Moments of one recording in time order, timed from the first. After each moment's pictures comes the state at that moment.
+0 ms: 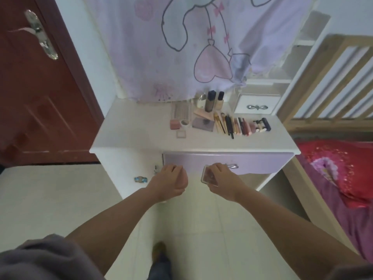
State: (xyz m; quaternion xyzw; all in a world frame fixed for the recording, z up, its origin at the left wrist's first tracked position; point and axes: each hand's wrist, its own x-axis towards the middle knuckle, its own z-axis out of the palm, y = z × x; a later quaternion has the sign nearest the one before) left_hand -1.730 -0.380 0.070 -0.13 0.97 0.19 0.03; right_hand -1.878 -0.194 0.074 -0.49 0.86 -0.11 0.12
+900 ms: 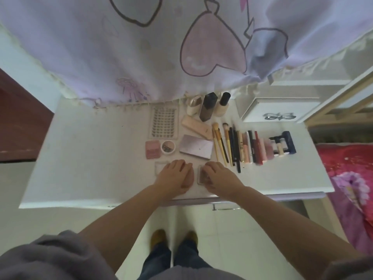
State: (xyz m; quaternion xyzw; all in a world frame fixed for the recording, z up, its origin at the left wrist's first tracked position) left_hand -1.991 -0.484 -0.008 -0.05 0.99 0.11 0.12; right_hand -2.113 -0.313 -0.001 -0.54 0.82 -0.03 0.17
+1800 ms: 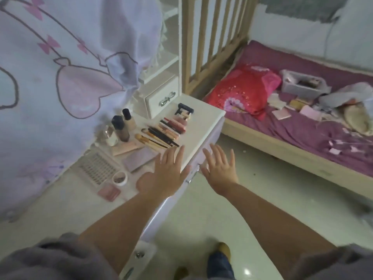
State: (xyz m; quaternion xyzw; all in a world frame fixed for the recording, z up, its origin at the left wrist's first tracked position) left_hand -1.984 -0.431 0.081 0.27 0.96 0.08 -0.05; right_hand -1.941 -0.251 0.051 0.04 1.00 0.01 0.02
